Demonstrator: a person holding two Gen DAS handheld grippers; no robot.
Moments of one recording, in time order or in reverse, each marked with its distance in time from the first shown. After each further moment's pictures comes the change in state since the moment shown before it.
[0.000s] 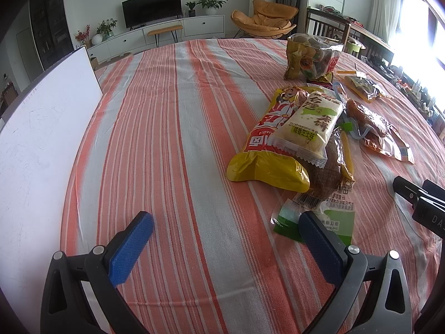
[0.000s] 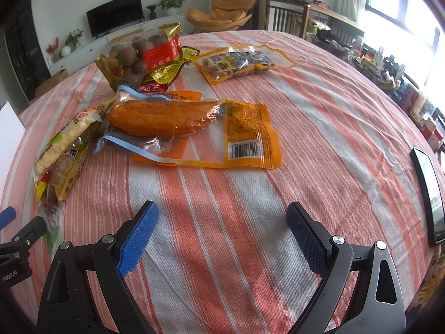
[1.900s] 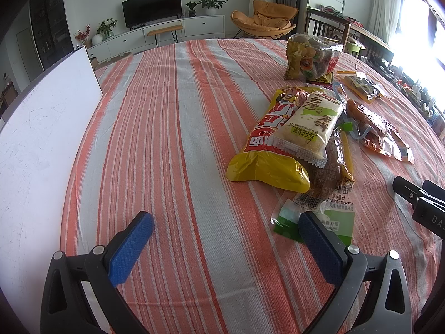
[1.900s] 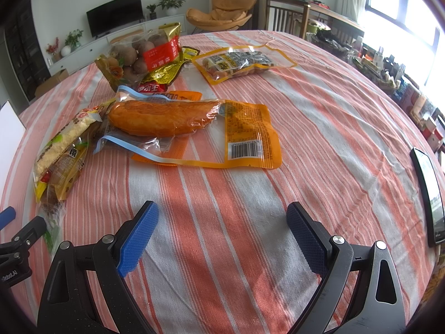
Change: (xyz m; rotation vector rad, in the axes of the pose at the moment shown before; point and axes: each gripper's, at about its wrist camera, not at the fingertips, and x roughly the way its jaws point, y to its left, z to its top) left arm 0.000 0.000 0.000 0.000 -0.001 0.000; right arm -0.001 0.002 0.000 0.000 0.000 0.000
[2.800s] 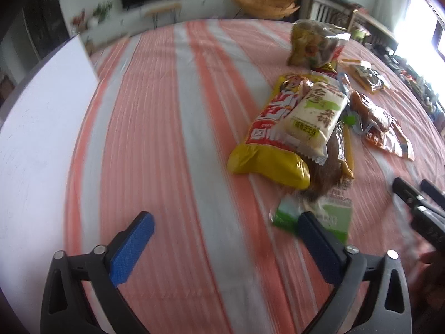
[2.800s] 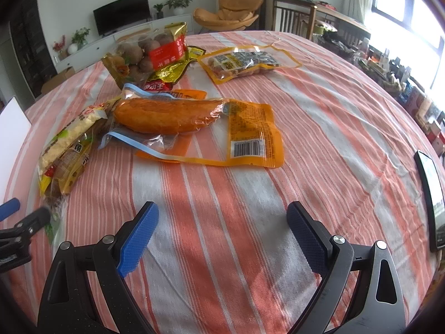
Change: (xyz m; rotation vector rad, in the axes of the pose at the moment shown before) left arm -0.007 0.006 0.018 -0.027 0.138 -0.016; right arm -0.002 0.000 -0.002 -0.021 -0.001 0.033
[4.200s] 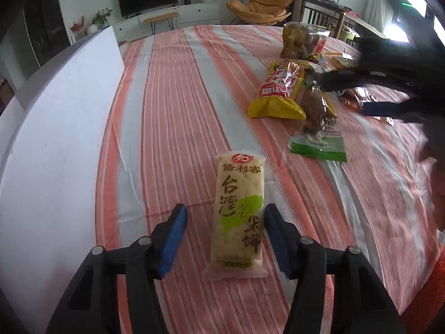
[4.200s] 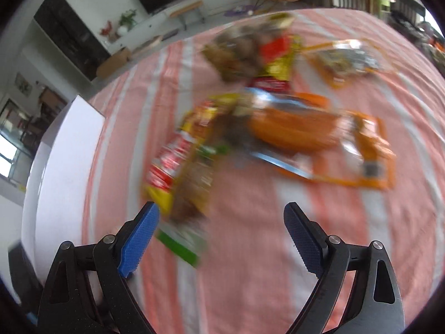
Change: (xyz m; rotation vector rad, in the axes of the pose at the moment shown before) left arm -0.037 0.028 -0.071 0.040 -0.055 -0.015; right arm -0.003 0.072 0.059 -0.014 0.217 0.379
